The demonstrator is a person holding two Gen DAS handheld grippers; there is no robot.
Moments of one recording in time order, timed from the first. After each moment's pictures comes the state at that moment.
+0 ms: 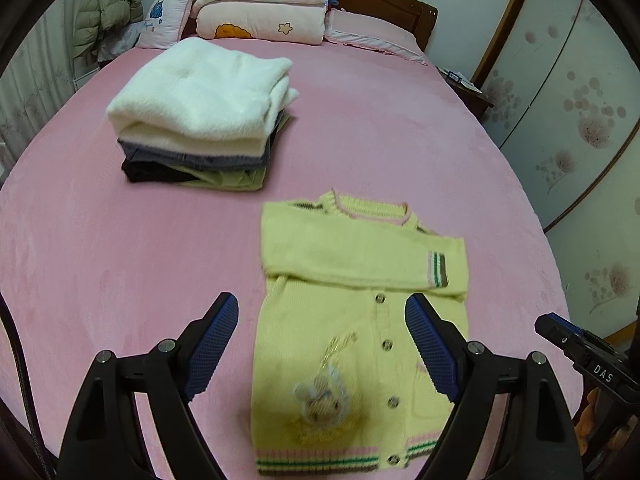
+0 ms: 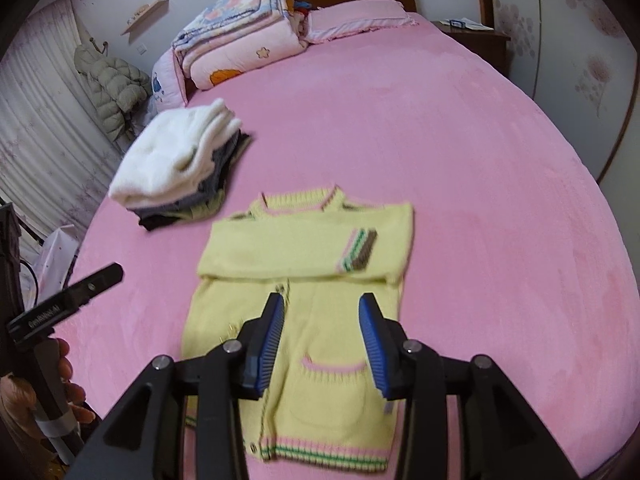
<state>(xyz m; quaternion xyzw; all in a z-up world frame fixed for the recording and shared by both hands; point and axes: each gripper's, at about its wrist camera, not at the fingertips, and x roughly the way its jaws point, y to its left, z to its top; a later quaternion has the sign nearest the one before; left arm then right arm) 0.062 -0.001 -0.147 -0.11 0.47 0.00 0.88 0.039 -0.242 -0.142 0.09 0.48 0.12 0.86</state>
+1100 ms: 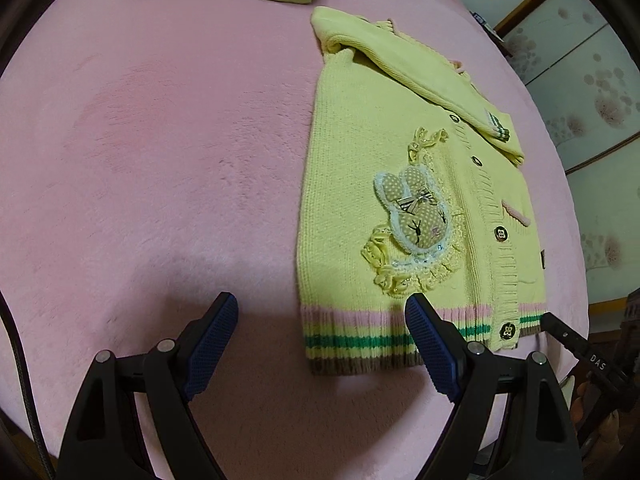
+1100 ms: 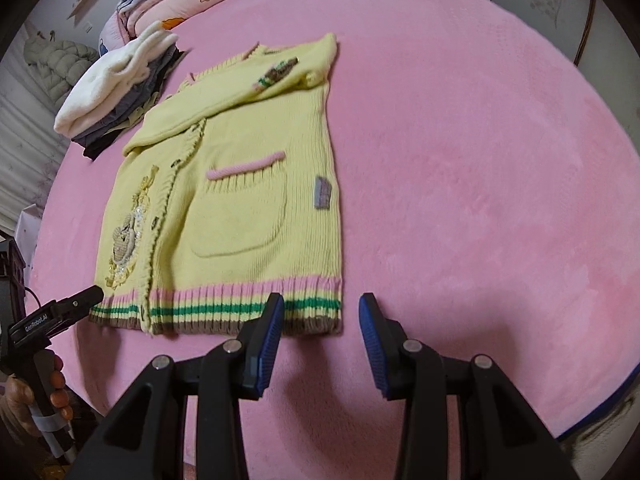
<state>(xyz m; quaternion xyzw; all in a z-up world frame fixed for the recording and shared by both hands) -0.026 0.030 -0.322 -0.19 0.58 -0.03 0.79 -0.063 -0.271 -0.282 0.12 0.57 0.07 0.81</state>
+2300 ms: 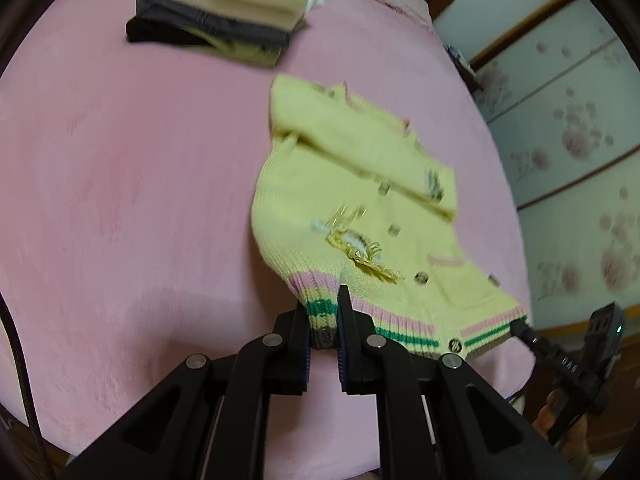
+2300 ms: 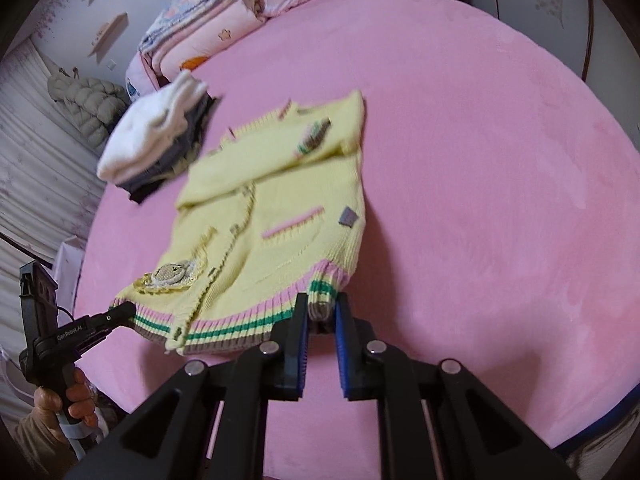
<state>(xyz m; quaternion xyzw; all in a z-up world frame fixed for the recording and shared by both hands) 0.002 0.033 -0.230 -0.25 0.53 -0.06 0.80 -0.039 -0.287 -0.201 0.18 0.51 0.11 0.83</state>
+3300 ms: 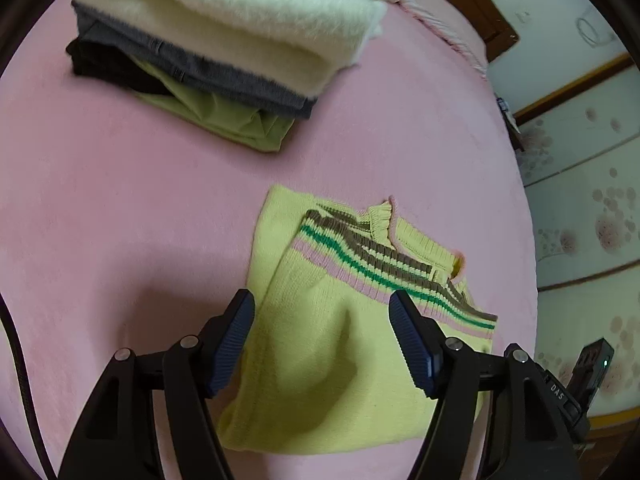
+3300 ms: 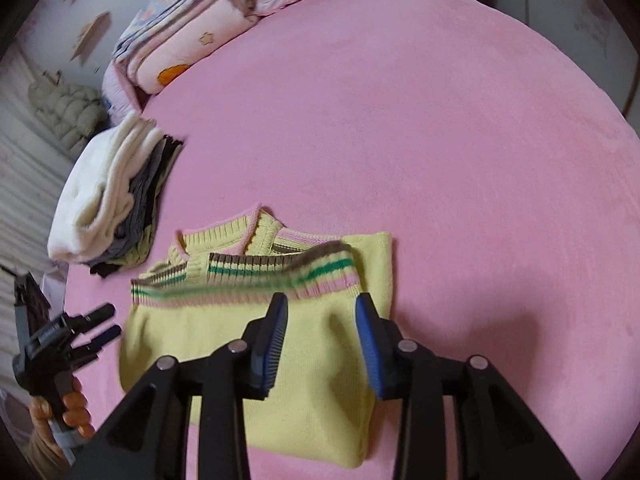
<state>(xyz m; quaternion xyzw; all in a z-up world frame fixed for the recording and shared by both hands) 0.202 0.061 -0.292 -0.31 0.52 0.00 0.80 0.198 -0.275 -0.245 0.14 0.53 0.12 0.83</state>
